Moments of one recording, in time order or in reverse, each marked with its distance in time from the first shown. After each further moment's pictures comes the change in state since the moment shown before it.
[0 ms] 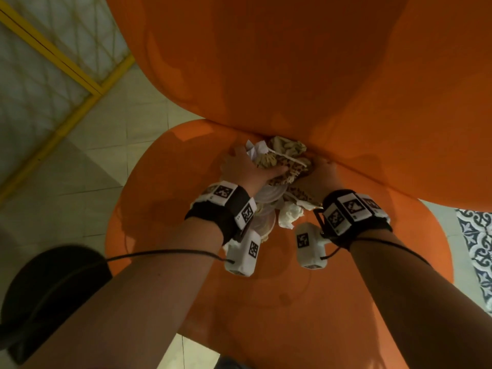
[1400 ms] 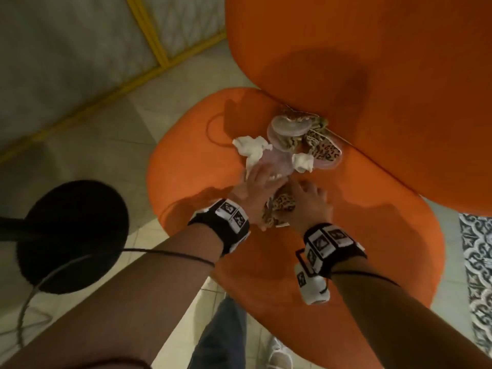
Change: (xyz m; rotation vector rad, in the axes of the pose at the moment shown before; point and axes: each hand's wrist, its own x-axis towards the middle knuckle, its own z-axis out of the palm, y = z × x) left_hand -0.124 -0.093 0.031 0.804 -0.121 0.431; right_hand -0.110 0.056 0.074 -0.611 0.003 -0.408
